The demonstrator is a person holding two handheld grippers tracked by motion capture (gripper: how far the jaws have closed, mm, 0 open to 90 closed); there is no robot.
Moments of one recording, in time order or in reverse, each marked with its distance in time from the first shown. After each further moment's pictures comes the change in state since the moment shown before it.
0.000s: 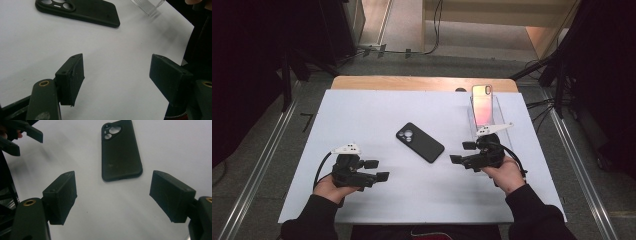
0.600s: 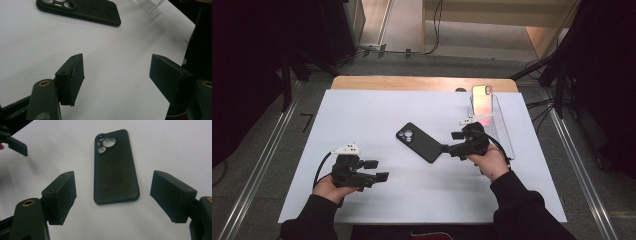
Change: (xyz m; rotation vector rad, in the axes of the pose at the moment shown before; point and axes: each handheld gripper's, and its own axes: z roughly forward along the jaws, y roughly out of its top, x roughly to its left) left arm 0.001 -0.001 0.000 0.005 0.005 0.005; right arm -0.005 0.032 0.036 0.006 -0.029 -0.014
